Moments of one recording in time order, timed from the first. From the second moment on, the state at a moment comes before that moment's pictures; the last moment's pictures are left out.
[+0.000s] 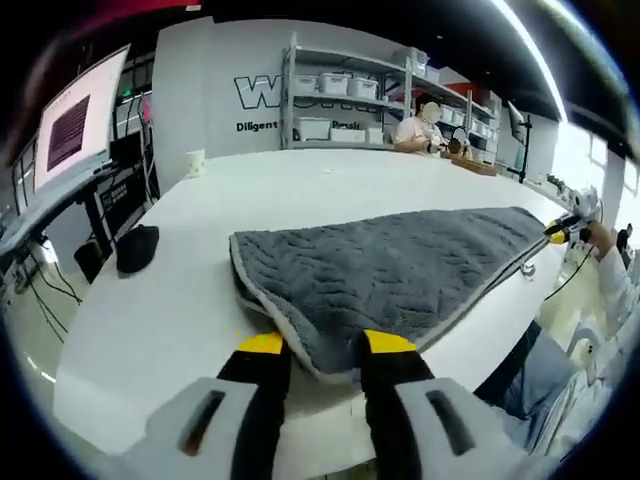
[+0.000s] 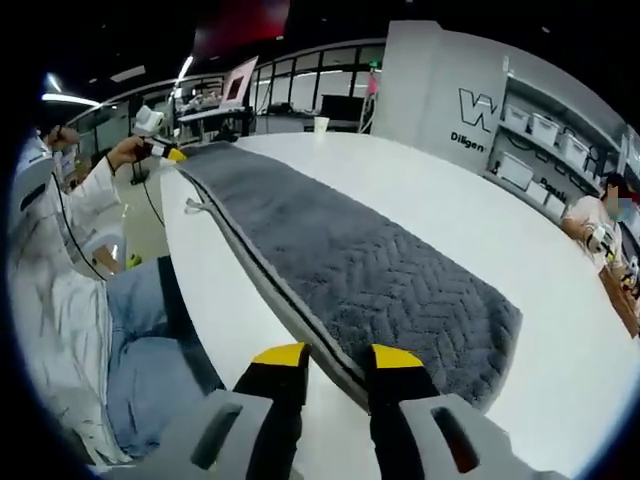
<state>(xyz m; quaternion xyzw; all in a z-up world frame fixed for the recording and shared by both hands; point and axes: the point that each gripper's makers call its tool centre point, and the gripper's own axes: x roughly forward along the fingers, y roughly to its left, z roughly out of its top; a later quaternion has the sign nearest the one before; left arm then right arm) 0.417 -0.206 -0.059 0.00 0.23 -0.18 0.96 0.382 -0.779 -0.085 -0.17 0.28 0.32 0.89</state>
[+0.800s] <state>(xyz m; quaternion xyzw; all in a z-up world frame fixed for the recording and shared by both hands) 0.363 -0.301 -0.016 0.07 0.19 -0.28 0.94 0.352 -0.805 -0.045 -0.22 0.24 0.26 0.91</state>
